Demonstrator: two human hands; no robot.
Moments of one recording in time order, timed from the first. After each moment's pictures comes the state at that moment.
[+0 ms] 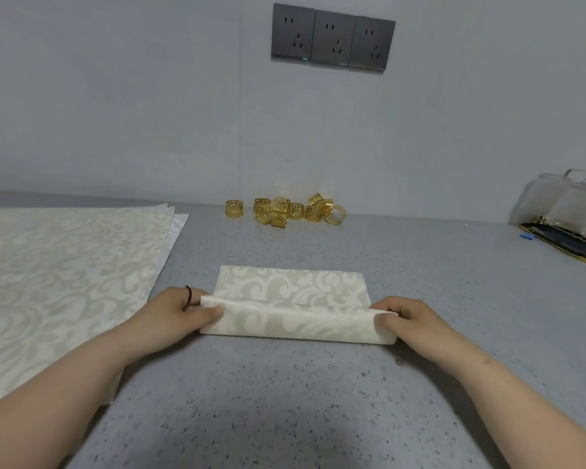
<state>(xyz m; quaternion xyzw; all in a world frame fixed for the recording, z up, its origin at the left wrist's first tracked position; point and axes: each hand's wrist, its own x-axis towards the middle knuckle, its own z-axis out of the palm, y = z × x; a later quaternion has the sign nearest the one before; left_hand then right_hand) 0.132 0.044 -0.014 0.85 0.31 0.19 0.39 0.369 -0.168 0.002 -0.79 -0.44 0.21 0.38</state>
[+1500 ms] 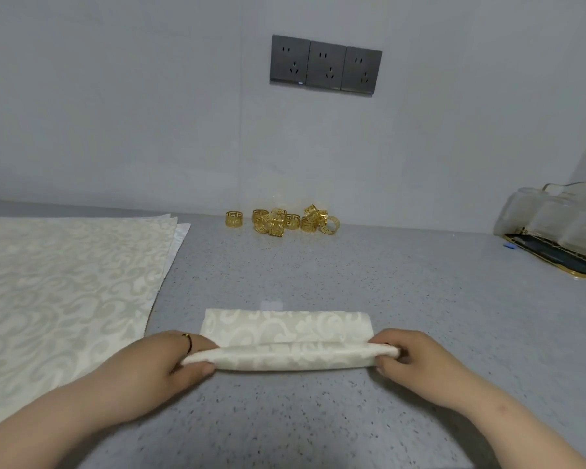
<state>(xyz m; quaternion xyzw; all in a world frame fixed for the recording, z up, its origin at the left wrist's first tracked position) 0.081 -0.009 -0.009 0.94 0.22 0.14 0.22 0.342 -0.212 -0.001 -0.79 -0.53 0.15 0.27</state>
